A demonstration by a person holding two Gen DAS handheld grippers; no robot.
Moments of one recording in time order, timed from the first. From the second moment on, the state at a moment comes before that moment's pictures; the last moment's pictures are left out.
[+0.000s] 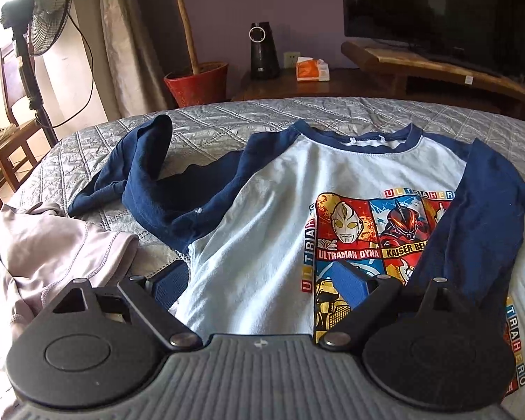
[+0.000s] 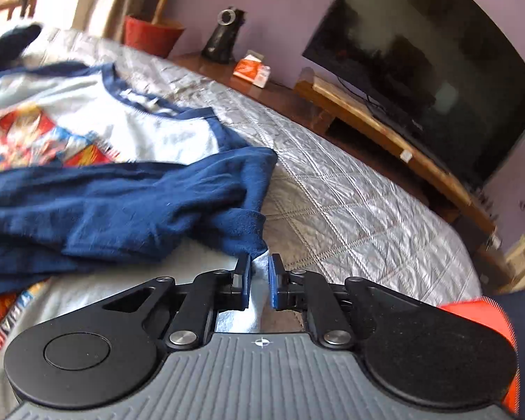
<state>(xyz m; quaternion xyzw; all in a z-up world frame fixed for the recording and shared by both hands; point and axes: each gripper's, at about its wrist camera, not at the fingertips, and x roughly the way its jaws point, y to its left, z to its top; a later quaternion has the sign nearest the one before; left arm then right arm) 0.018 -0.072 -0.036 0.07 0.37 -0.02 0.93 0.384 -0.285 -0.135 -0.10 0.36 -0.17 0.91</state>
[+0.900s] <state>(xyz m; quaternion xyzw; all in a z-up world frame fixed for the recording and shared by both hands) 0.009 -0.081 -0.032 0.06 0.36 -0.15 0.92 0.347 -0.361 -0.187 0.52 0.17 -0.18 0.82</state>
